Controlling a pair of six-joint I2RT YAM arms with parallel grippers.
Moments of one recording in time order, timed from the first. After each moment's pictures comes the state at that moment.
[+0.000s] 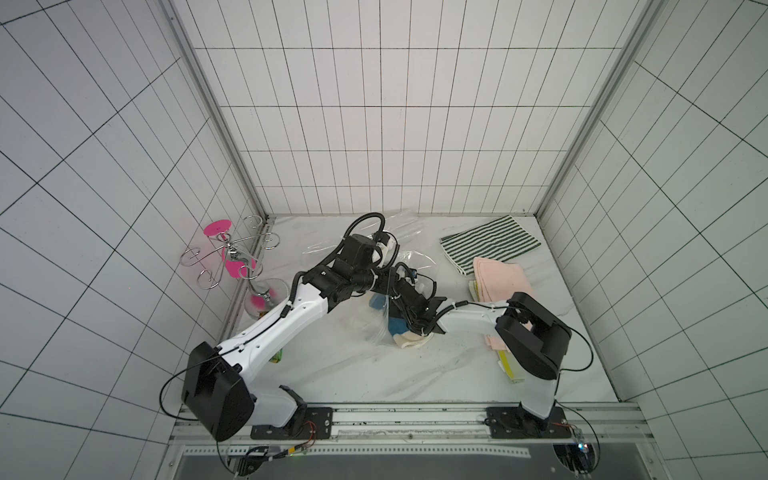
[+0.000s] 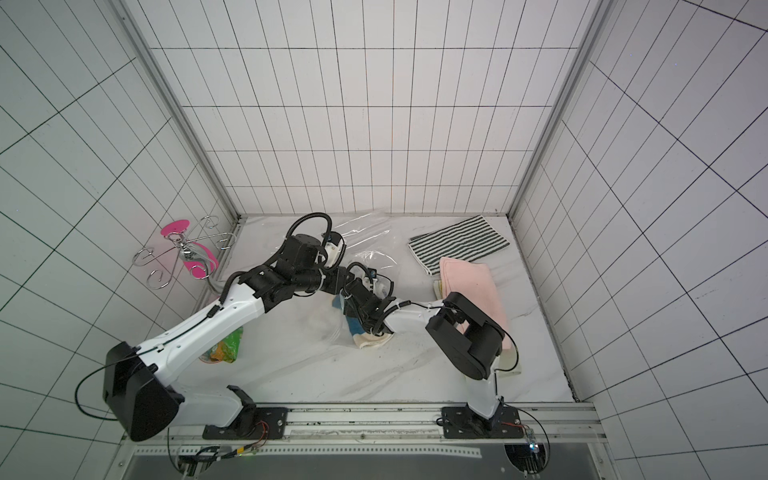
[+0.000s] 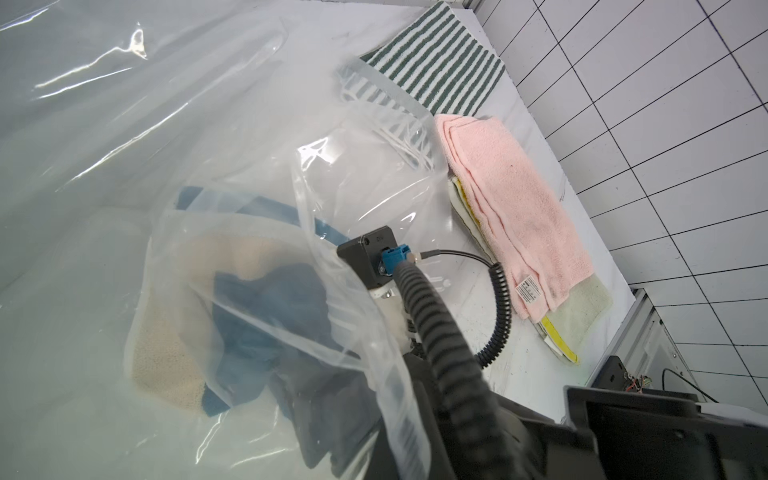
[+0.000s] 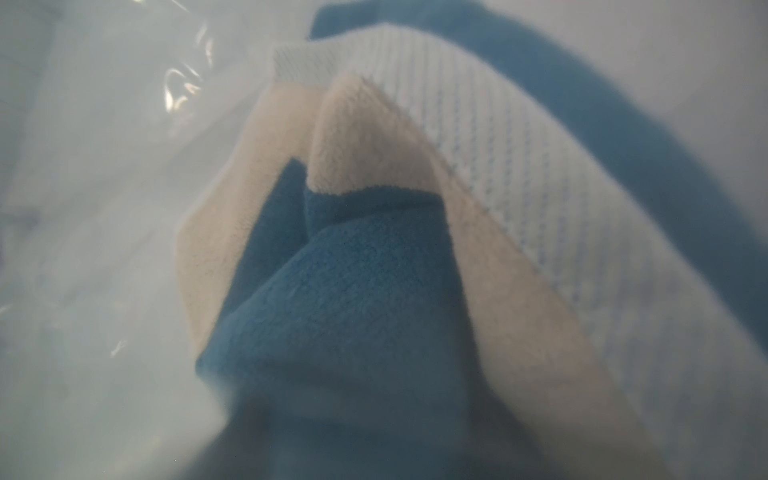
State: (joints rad) left arm -0.61 1.37 1.18 -0.51 0.29 -0.36; right arm 0.92 1.90 1.06 -0.01 0.27 0.91
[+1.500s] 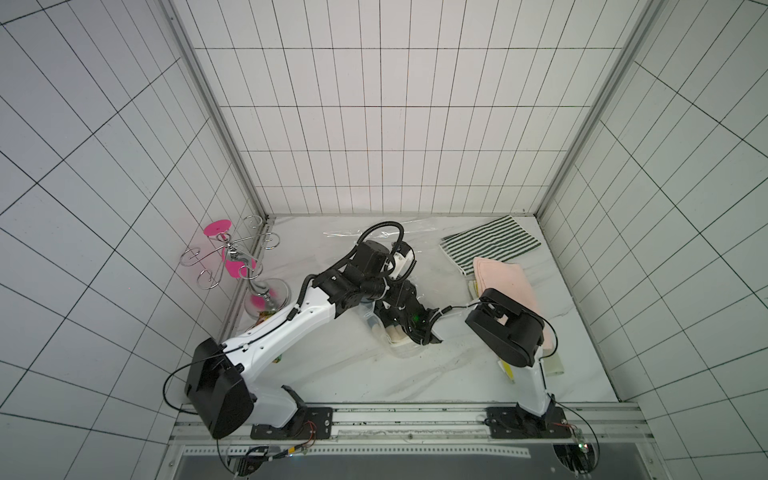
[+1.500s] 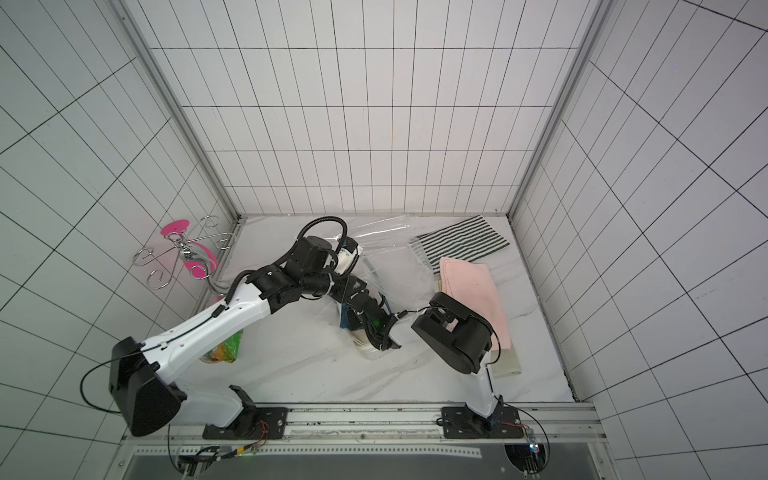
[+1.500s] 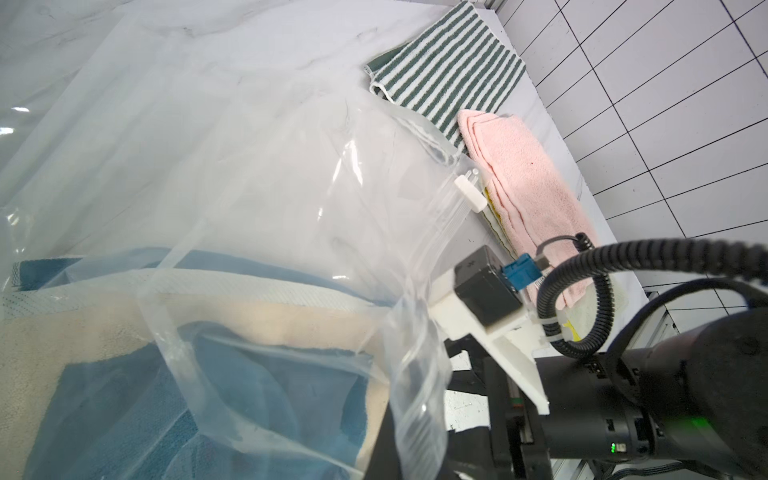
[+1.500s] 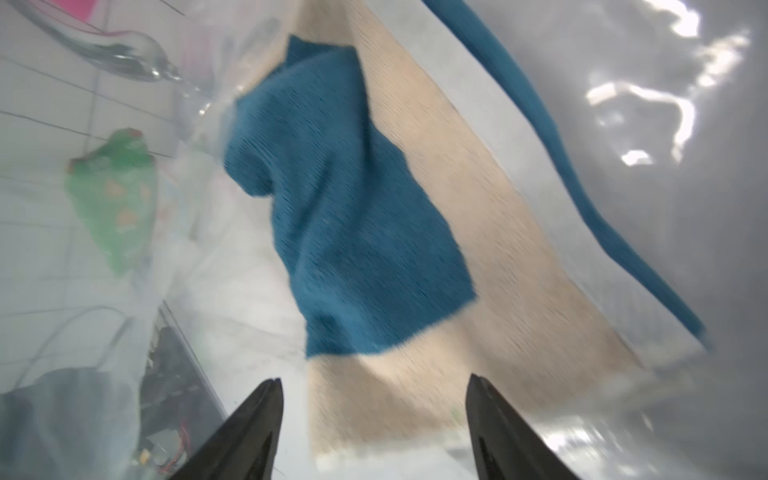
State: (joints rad) left arm -0.53 1.30 1.11 -0.52 0.32 -0.33; right arm 0.82 1.49 0.78 -0.10 -0.25 0.68
